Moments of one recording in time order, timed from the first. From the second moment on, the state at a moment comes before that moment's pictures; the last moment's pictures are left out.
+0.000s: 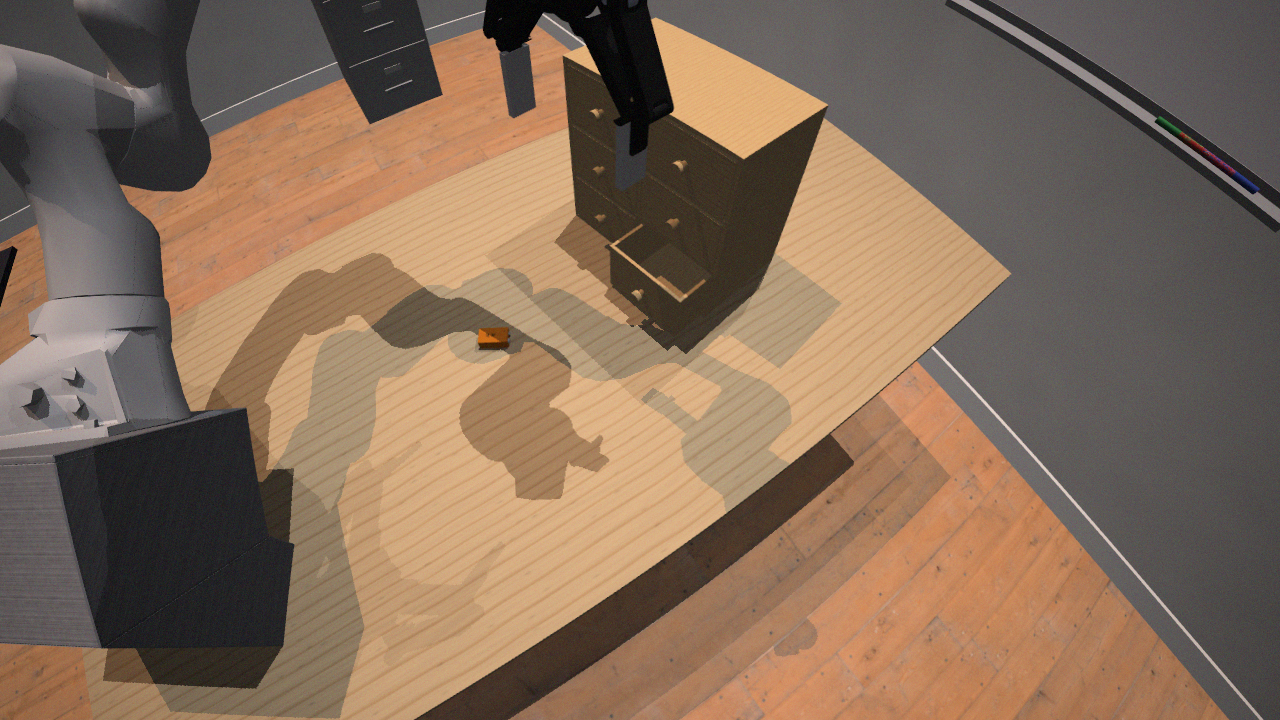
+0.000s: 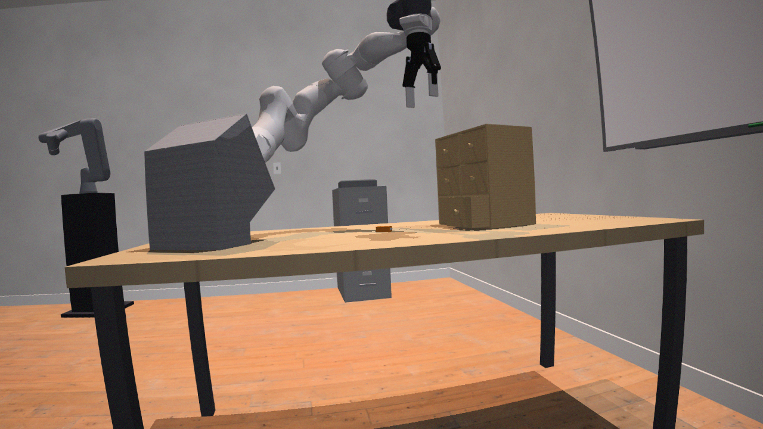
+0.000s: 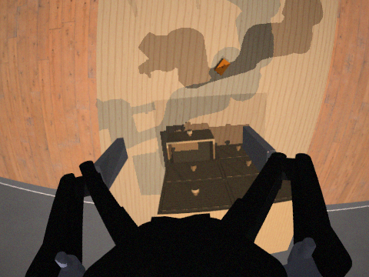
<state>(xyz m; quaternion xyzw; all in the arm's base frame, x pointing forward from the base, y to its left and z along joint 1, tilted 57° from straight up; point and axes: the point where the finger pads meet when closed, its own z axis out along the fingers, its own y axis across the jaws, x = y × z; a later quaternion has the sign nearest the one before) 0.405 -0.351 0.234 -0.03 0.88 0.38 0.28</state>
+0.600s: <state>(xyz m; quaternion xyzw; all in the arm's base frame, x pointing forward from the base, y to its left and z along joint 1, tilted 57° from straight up) 0.514 -0.307 0.230 -0.01 0.88 0.43 0.22</state>
